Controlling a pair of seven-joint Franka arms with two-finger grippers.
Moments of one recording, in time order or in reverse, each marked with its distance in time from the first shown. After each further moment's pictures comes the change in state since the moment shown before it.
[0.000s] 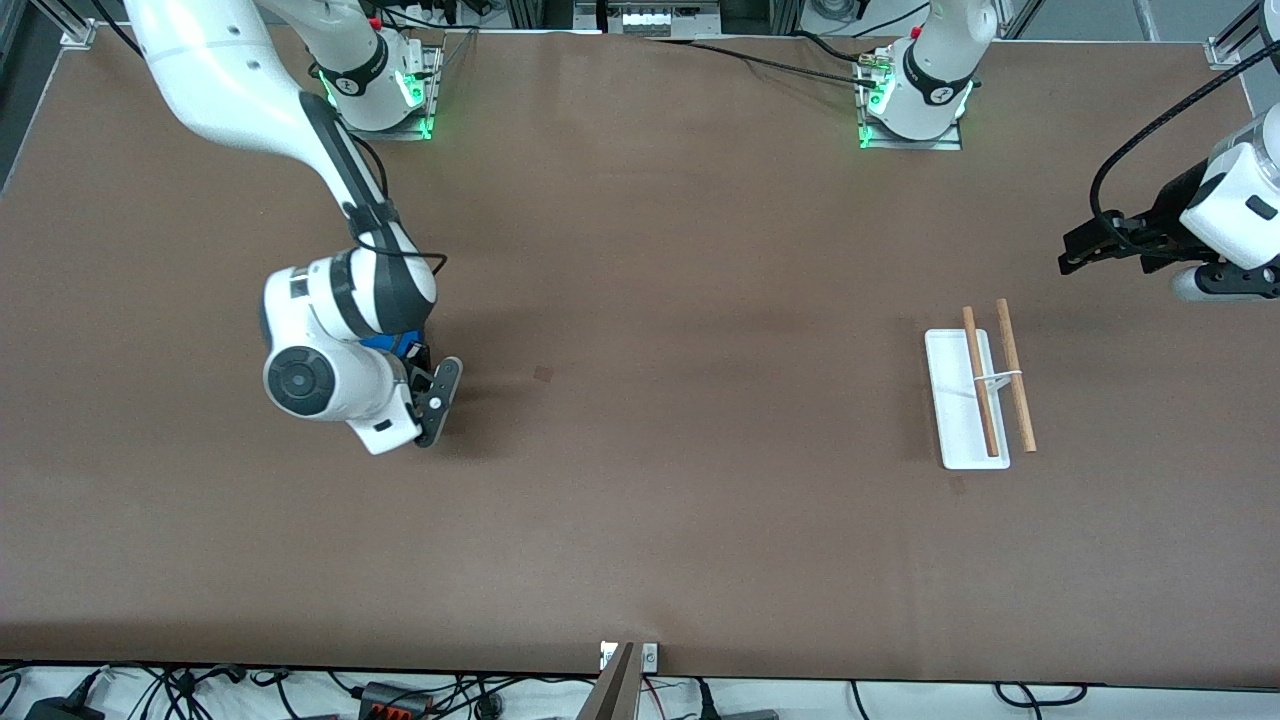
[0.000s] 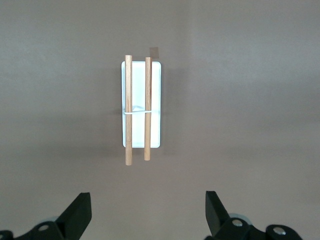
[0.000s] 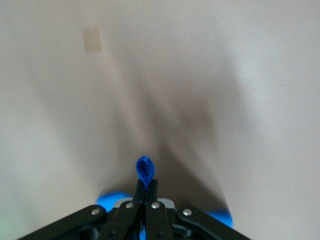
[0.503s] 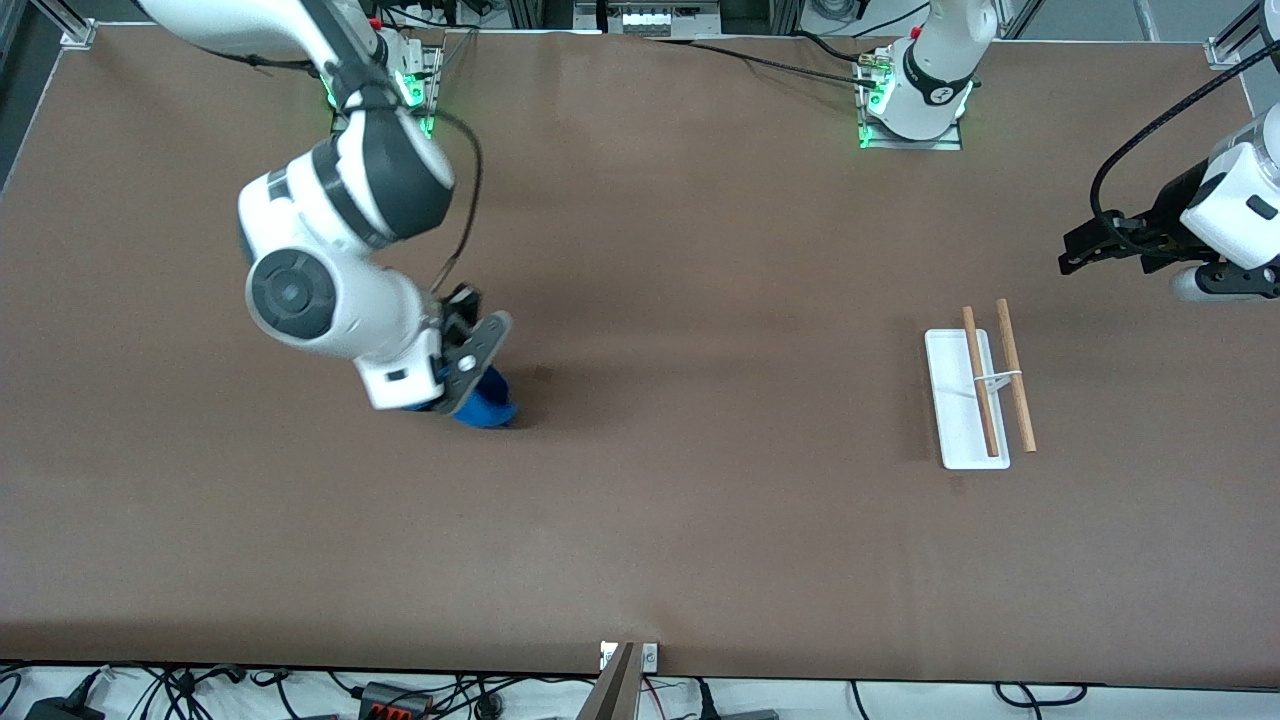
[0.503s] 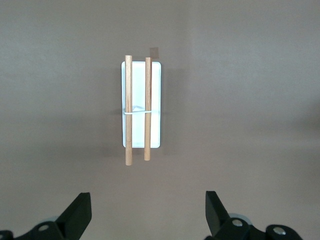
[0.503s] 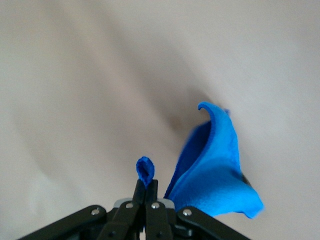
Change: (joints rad) left arm 0.000 0.000 0.000 0.001 0.000 0.000 0.000; right arm 0.027 -0.090 0.211 0.204 0.106 -0.190 0.426
